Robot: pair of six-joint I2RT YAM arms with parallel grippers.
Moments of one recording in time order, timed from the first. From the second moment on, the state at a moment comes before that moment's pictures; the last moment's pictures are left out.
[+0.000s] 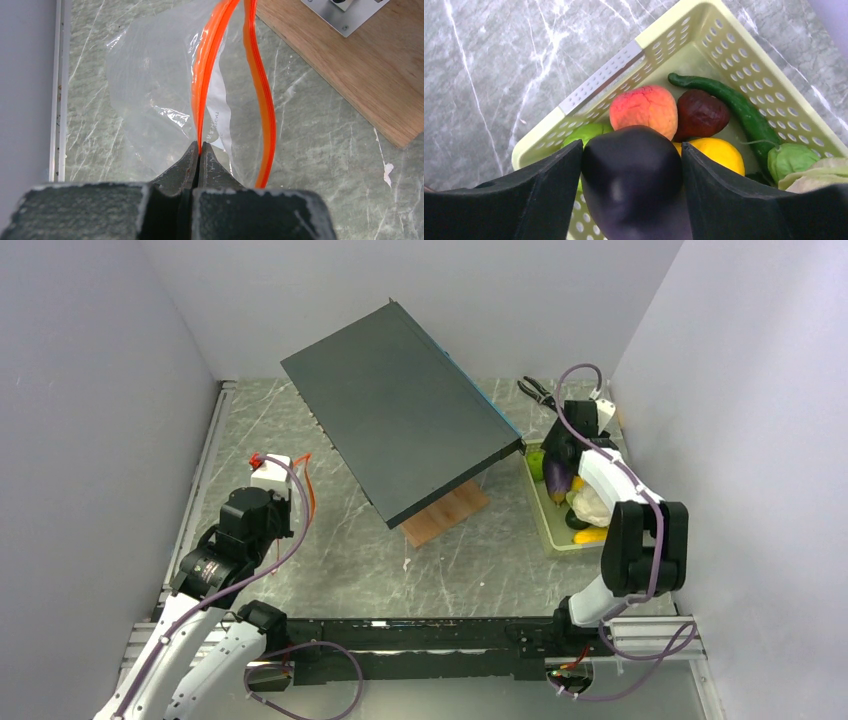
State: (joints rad) left arm -0.41 0.57 0.76 -0.68 -0.32 -0.07; right arm 0.00 1.55 1.05 -0.26 0.34 0.47
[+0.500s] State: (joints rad) left arm -0.41 0.57 0.76 -0.68 -0.32 -0.07; right arm 0.00 1.53 1.10 -0.45 0.29 0.42
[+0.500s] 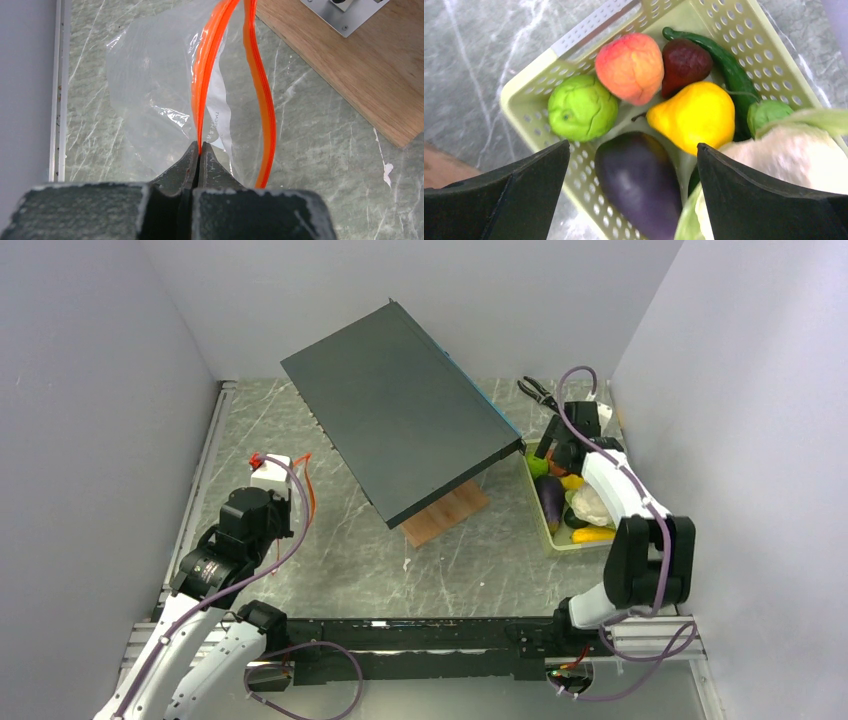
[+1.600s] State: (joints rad) left arm -0.41 0.56 0.76 -0.68 -0.31 -0.07; right arm 0.03 1.41 0.86 -0.44 0.22 0.45
